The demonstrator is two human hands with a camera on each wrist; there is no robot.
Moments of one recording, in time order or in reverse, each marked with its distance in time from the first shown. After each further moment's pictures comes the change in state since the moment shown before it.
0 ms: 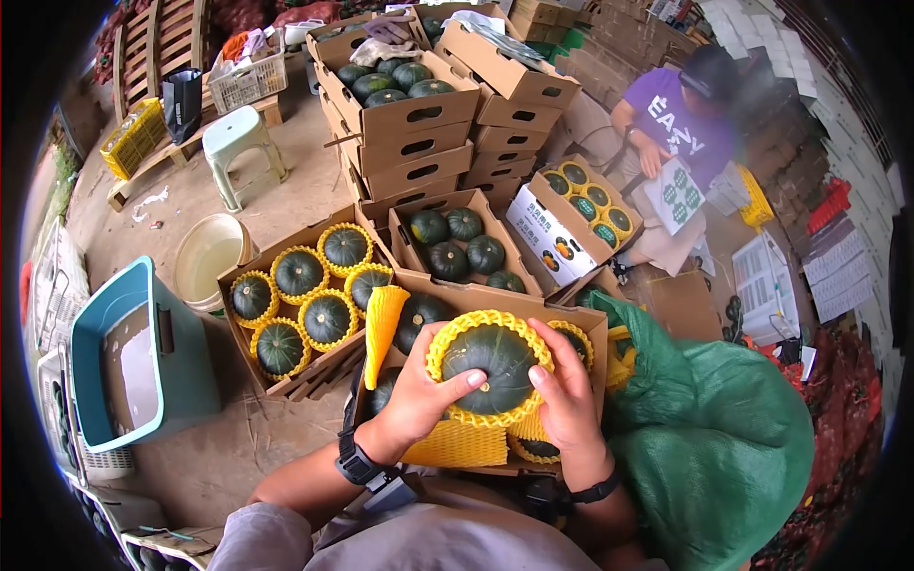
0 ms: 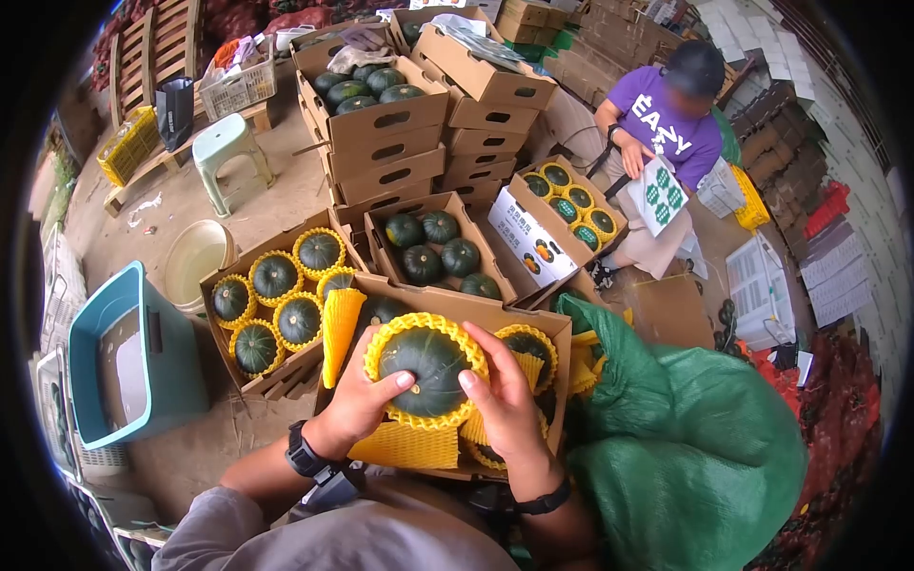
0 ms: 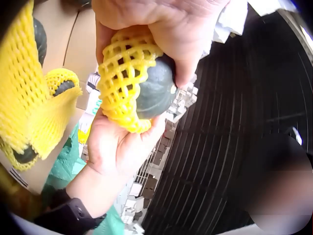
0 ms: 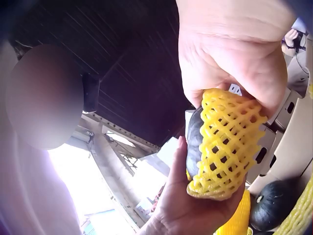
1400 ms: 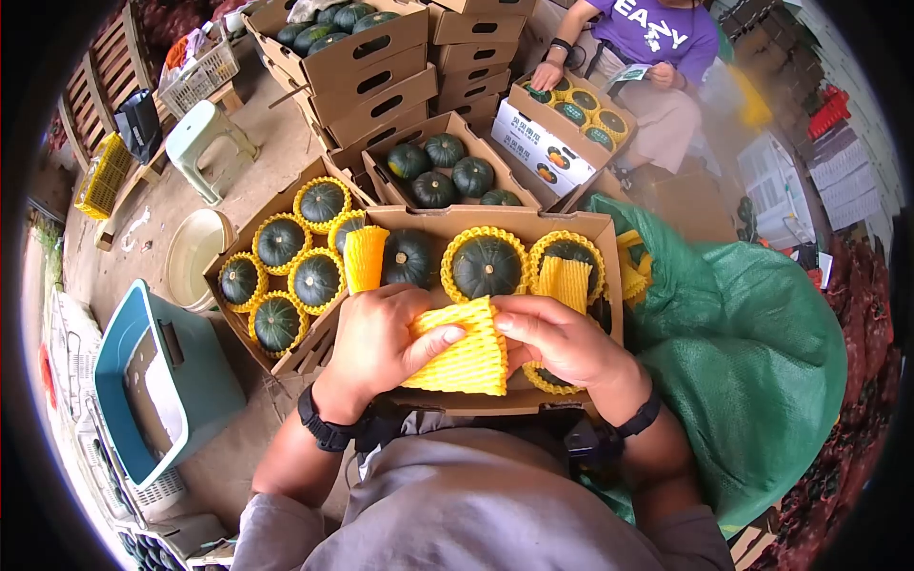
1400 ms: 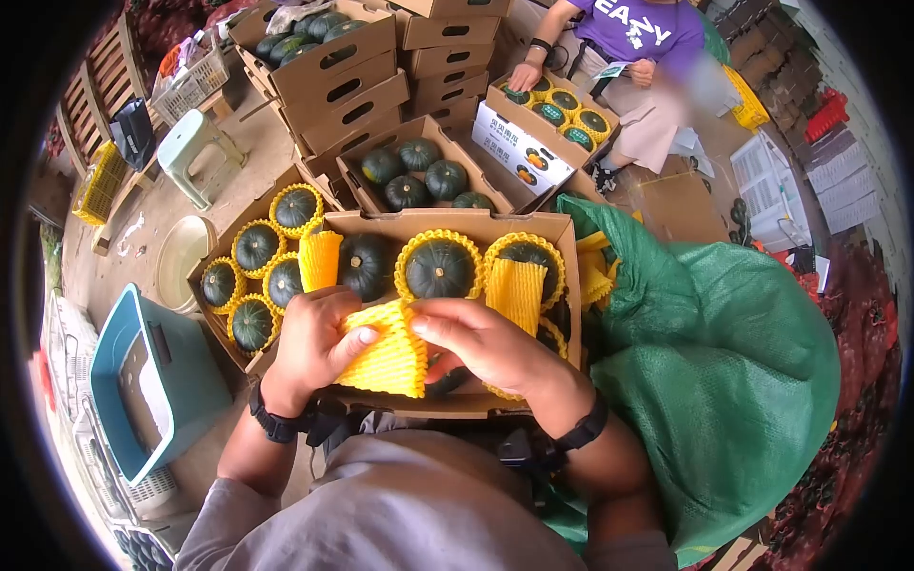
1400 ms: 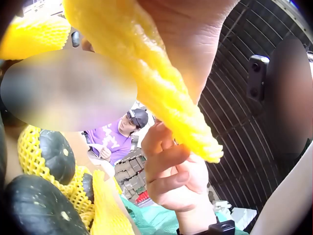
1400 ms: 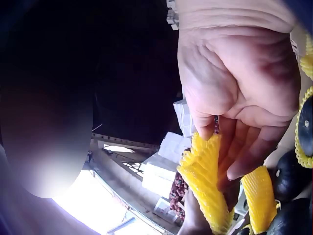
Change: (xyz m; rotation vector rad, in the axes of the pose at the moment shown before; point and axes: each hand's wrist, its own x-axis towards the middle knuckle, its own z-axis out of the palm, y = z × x) left_hand 0.005 0.049 -0.015 1.327 -0.221 0.362; right_hand 0.000 0.001 -0.004 0.004 -0.331 0.401
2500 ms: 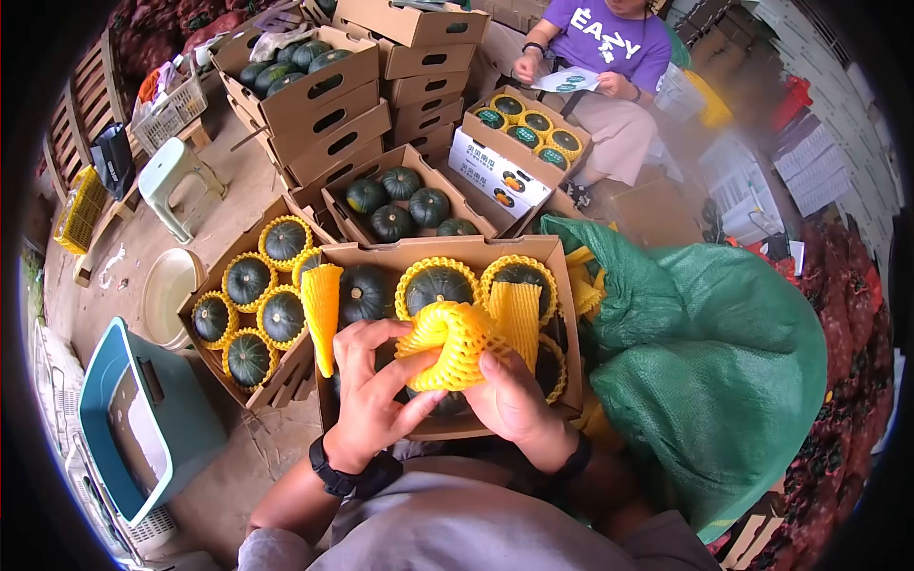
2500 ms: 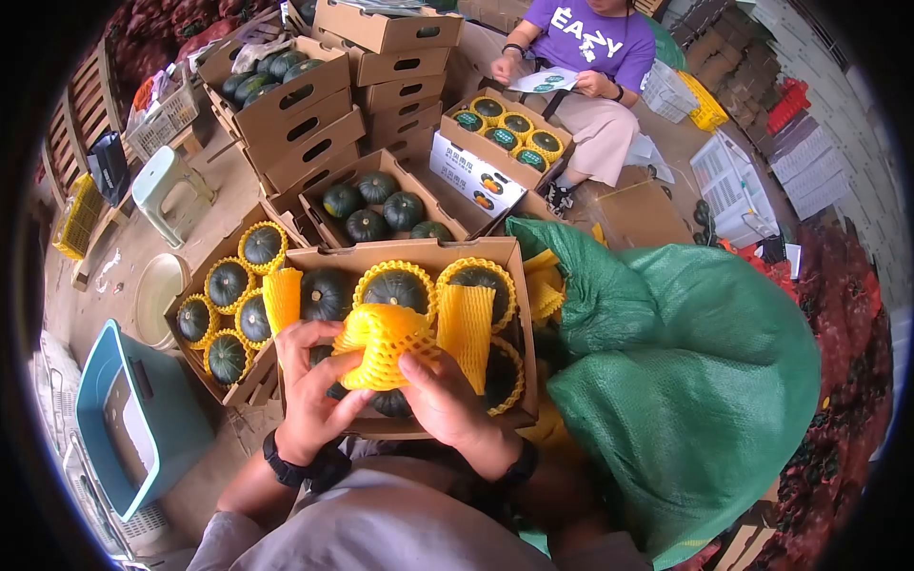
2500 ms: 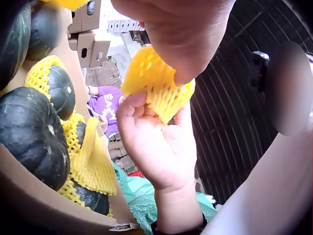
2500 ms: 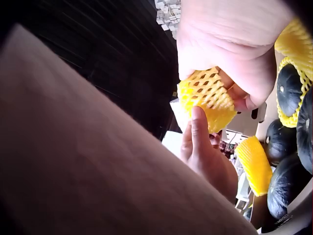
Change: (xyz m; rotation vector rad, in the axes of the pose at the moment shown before) left_hand -0.022 0.032 0.031 0.050 0.272 0.227; right_hand -0.011 0.055 0.023 0.565 0.204 -0.487
